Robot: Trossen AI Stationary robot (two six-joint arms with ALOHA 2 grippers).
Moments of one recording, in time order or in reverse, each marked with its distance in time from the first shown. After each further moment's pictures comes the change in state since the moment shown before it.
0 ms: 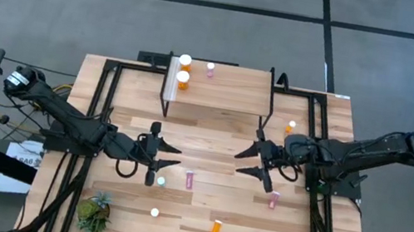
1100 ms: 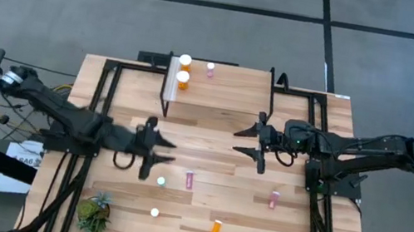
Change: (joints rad) left arm 0.028 -0.086 0.059 -0.238 0.071 -0.104; right arm -0.170 0.016 0.000 0.081 0.015 -0.133
